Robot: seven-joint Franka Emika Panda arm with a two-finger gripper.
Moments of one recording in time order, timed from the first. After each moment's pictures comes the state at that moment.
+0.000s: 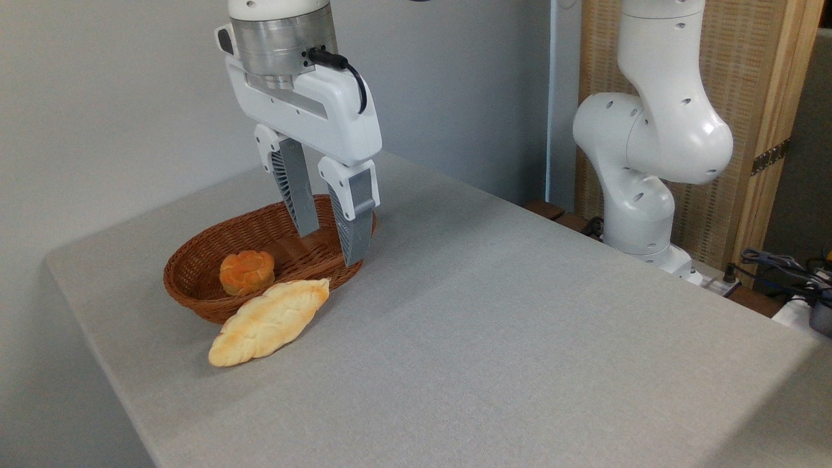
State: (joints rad) arm 0.01 0.00 -0.06 -1.64 -0.05 1.65 0.69
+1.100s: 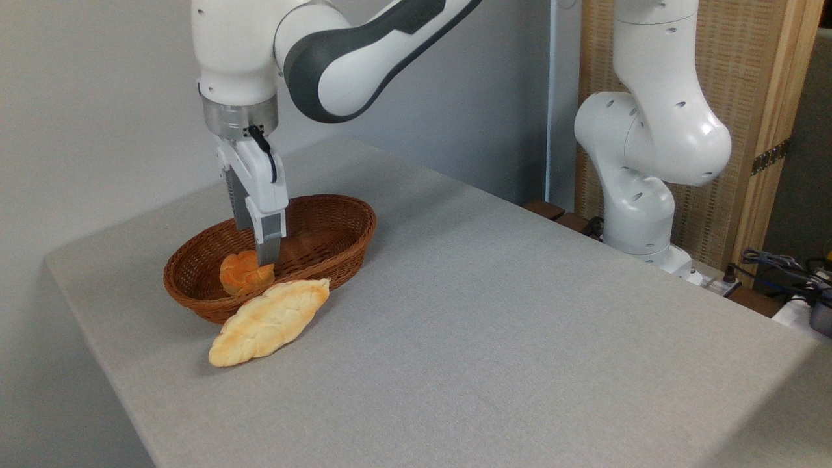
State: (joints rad) arm -0.05 0.08 -0.32 -1.87 -0.23 2.11 0.67
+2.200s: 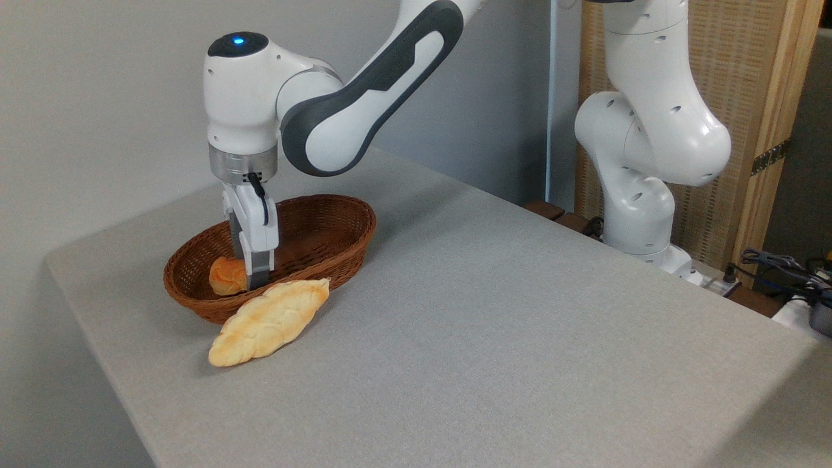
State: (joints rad) arm -0.06 0.18 -0.39 -1.95 -0.13 2.37 0.65
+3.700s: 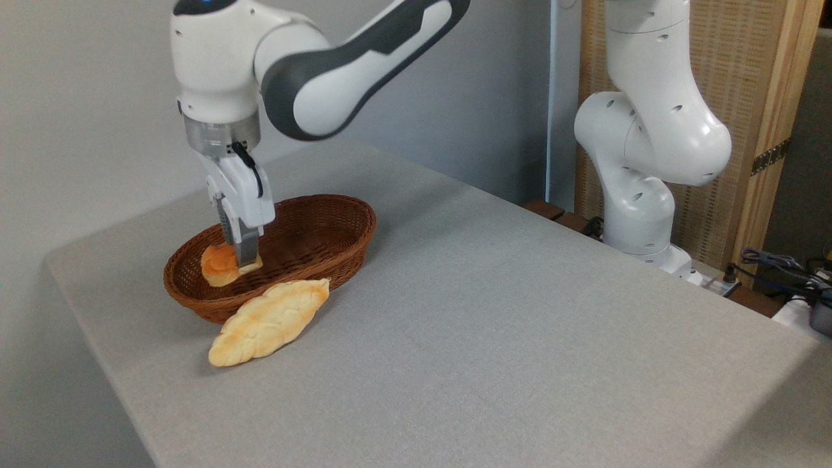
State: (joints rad) arm -0.05 0.17 -0.32 -1.77 -0.19 2.07 0.58
